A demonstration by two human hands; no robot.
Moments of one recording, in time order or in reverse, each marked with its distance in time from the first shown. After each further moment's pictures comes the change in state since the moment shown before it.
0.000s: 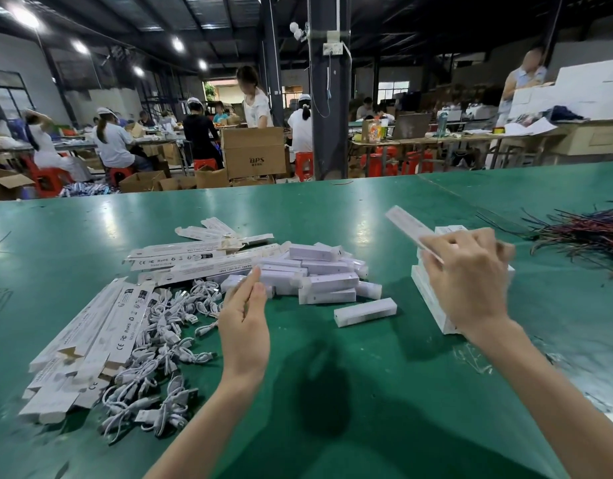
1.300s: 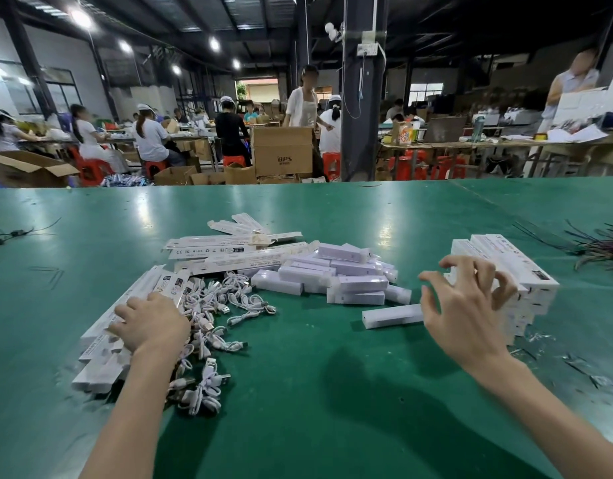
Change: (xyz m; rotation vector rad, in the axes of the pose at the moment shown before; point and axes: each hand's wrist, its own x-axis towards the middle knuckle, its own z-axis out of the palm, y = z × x) left_hand 0.082 -0.016 -0.132 1.646 0.160 -0.456; right_hand -0.034 -0.025 0.027 -0.002 -0.045 -0.098
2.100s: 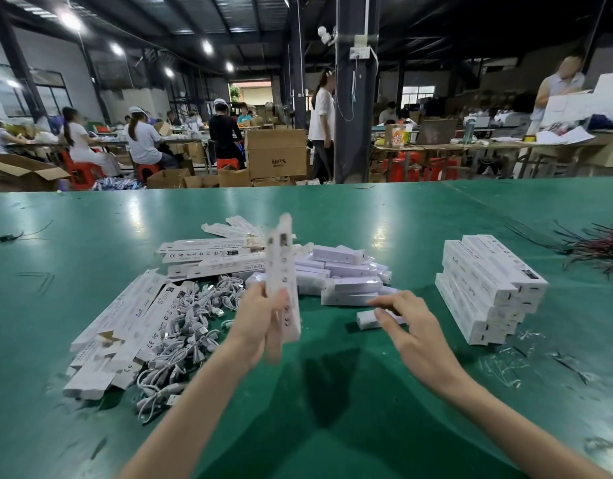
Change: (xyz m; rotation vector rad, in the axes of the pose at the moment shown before) left_hand -0.099 0.073 -0.028 -1.513 -0.746 0.352; right_hand -0.023 -0.044 -0.014 0.875 -0.435 0.203
